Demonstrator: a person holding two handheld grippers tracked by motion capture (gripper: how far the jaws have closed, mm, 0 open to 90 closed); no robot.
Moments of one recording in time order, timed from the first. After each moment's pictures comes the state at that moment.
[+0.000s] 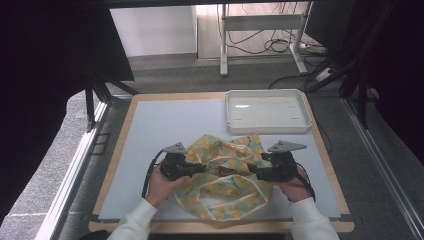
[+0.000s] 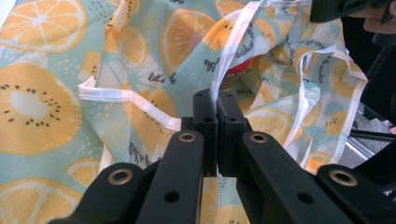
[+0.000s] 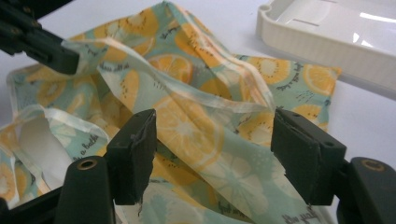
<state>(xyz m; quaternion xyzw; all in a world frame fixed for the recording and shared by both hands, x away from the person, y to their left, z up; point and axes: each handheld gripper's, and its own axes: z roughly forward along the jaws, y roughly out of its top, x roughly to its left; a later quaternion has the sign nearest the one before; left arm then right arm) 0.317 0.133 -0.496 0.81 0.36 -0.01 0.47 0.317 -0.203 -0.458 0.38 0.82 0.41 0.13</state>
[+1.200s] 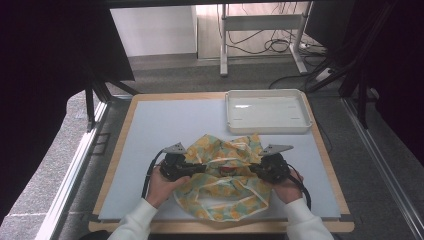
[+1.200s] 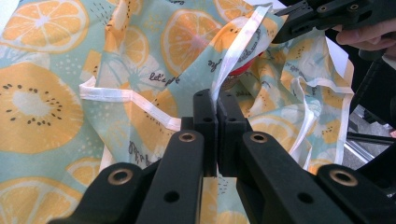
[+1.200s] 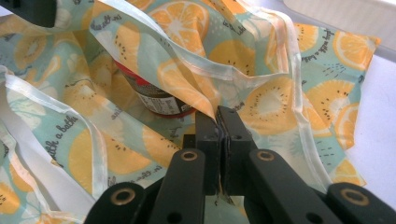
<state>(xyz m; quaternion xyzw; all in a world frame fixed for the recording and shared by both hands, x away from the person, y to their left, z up) 0.316 0.134 -0.496 0.80 0.36 -0.01 0.48 0.323 -0.190 -0.477 0.37 0.85 0.36 0.12</state>
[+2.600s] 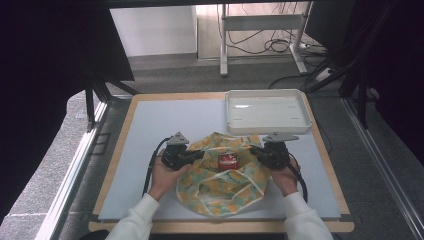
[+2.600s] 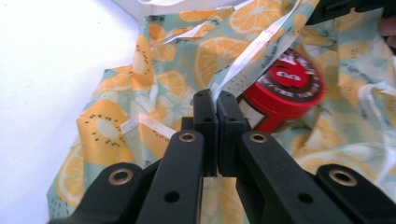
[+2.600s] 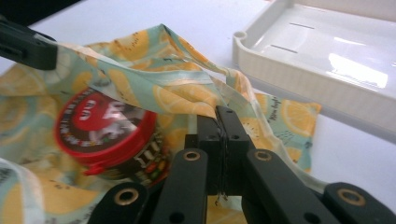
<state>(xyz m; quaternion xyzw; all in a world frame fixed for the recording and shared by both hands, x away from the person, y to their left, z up) 0.341 0.129 -0.487 0.80 0.38 0.08 0.46 0.356 -0.192 -0.470 0.39 0.80 0.43 0.17</state>
